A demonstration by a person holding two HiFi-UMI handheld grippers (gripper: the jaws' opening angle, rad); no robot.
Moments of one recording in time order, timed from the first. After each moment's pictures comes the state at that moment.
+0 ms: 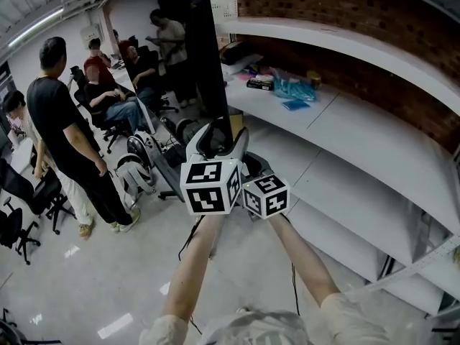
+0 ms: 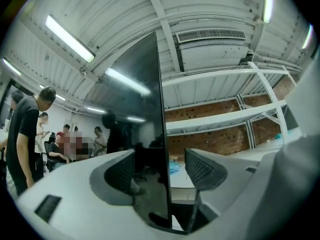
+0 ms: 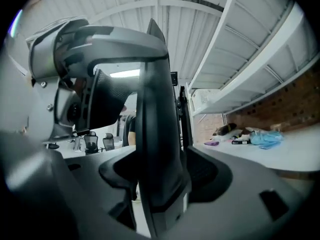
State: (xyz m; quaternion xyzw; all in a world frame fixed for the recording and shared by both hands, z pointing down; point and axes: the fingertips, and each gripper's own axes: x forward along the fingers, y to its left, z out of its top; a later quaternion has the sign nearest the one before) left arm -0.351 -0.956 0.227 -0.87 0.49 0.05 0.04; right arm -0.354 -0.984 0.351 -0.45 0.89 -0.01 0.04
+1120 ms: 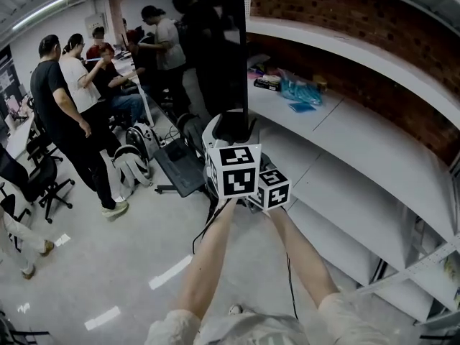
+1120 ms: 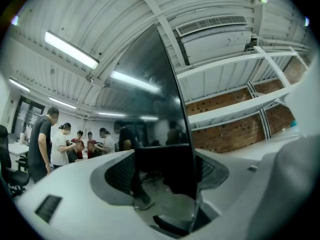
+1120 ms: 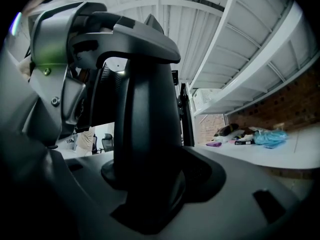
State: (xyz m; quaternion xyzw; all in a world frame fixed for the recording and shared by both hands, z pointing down) left arm -0.370 -0.983 0.229 -0.83 0.55 0.02 0.06; right arm -0.377 -1.001 0.353 -0.46 0.89 0.00 0.05
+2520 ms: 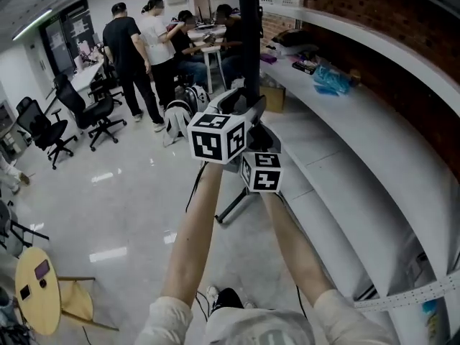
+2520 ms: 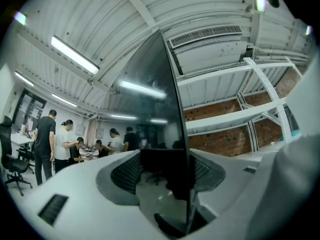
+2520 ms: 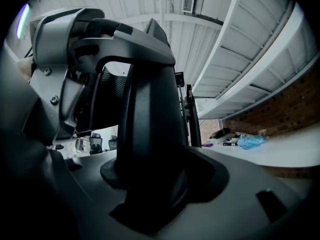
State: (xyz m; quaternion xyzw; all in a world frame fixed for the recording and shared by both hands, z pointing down) left arm -0.270 -0.803 0.228 -0.84 0.54 0.06 0.05; right arm -0.277 -0.823 0.353 -0.45 0.89 0.00 0.05
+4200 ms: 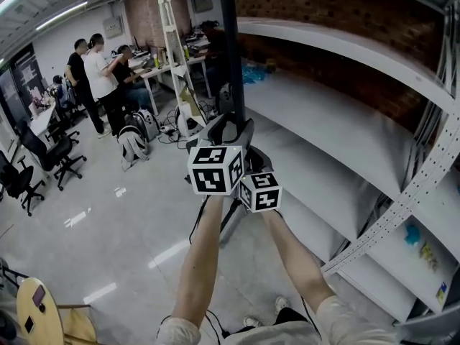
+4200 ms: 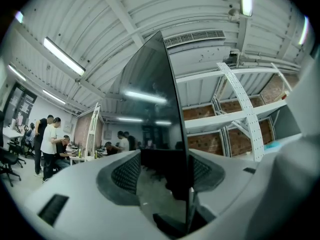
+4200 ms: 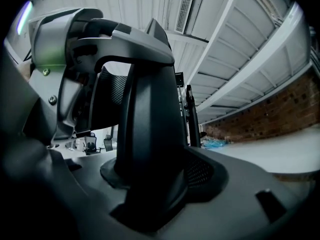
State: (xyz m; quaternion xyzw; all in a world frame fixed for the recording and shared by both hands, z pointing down) left arm -0.044 -0.595 0.230 -0.87 0.49 0.07 0.04; right arm -0.047 -0.618 0.354 -0.50 0.87 0.01 0.05
